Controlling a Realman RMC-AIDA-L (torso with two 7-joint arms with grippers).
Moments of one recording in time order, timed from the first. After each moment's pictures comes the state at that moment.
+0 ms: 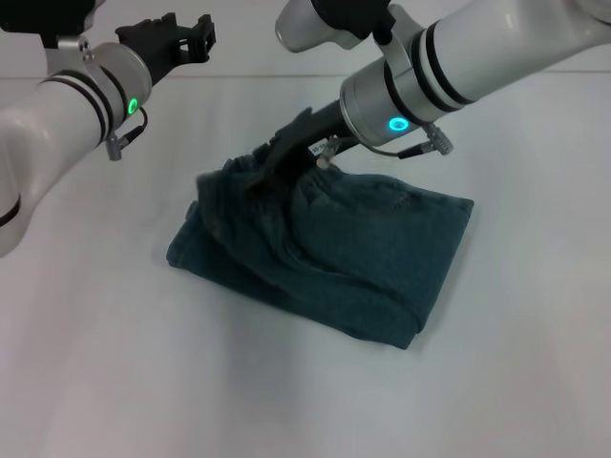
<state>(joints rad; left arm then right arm) -0.64 -2.17 1.40 0.78 1.42 0.14 -1.69 1.05 2.09 -1.41 -0.68 -2.14 -1.04 2.16</state>
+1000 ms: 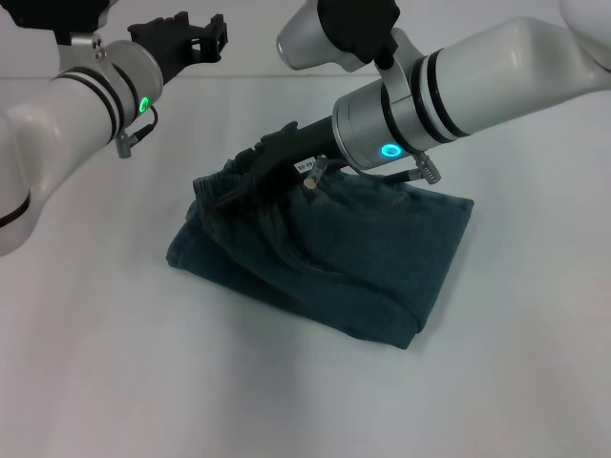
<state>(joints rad) -0.66 -2.17 1.42 0.77 1.42 0.14 -1.69 0.92 2.10 -1.54 -0.80 -1.99 -0.98 2.17</state>
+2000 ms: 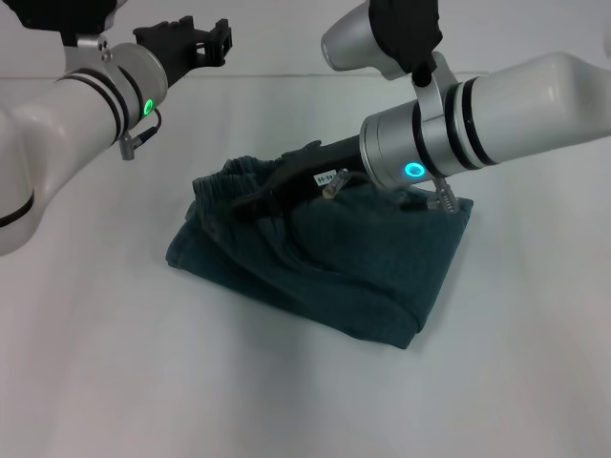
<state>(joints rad) -0.67 -2.17 1.42 0.75 1.42 0.14 -1.69 0.80 2.10 -1.55 -0.87 -1.93 -0.98 2.25</state>
